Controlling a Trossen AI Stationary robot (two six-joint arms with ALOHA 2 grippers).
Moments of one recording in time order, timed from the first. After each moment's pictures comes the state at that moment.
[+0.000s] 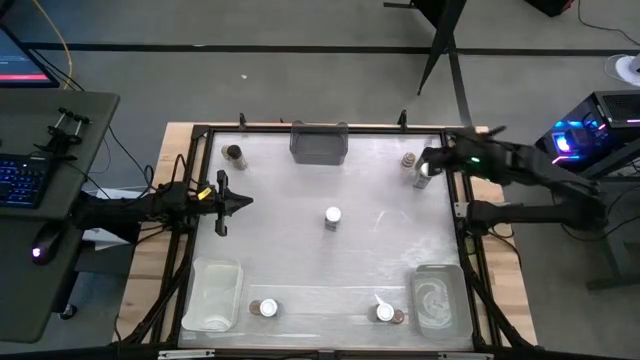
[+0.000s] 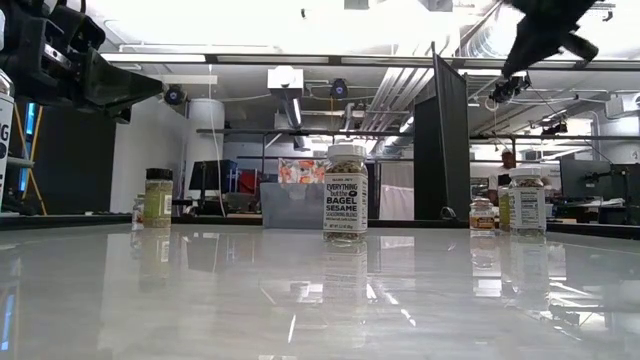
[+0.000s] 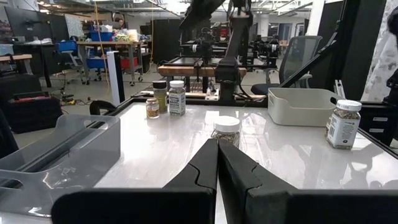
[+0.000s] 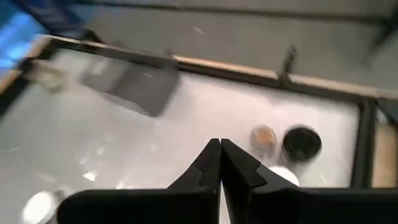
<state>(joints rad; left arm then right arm) 0.03 0.03 0.01 0.02 -0.09 0.01 -0.30 0.79 1.04 -1.05 0.48 0.77</state>
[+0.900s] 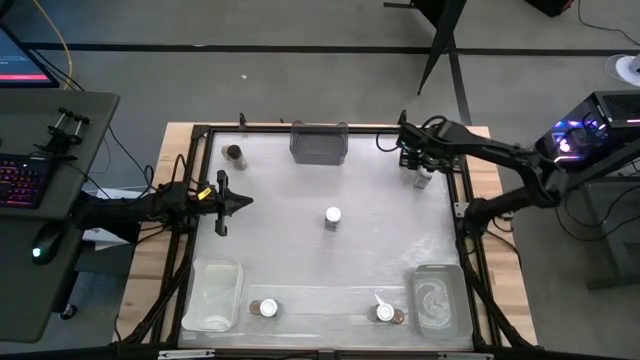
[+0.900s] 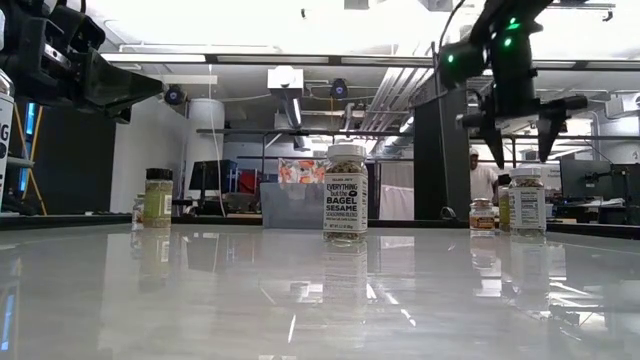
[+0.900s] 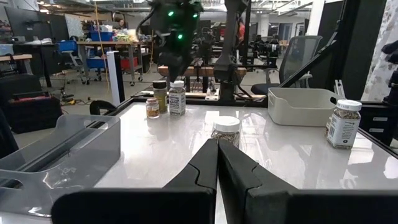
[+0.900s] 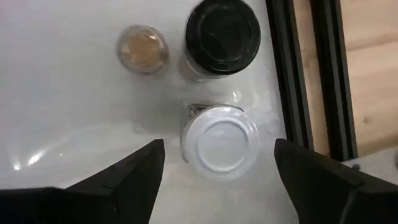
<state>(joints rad) 0.03 0.03 0.01 0.02 -0.09 0.01 -0.61 1.36 1.05 -1.27 0.29 1.14</state>
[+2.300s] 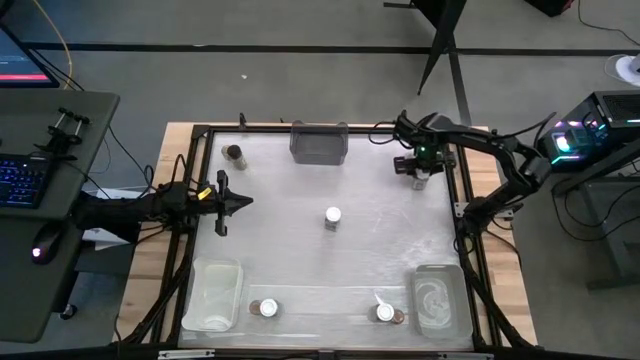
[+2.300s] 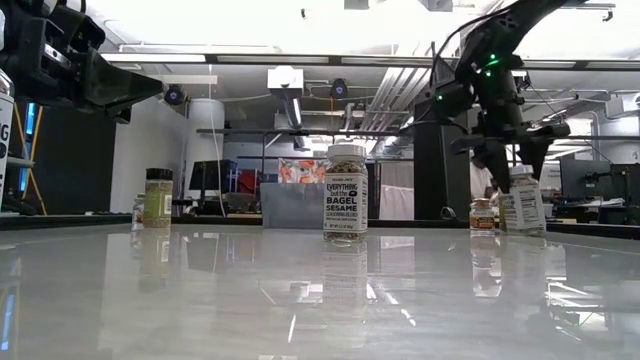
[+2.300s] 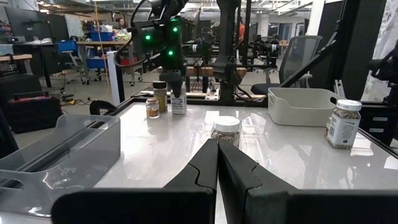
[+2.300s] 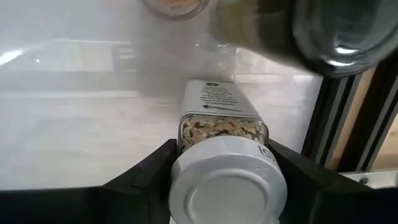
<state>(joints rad) 0.03 0.03 0.01 0.02 -0.09 0.01 -0.73 1.53 1.05 -1.22 0.06 0.77</state>
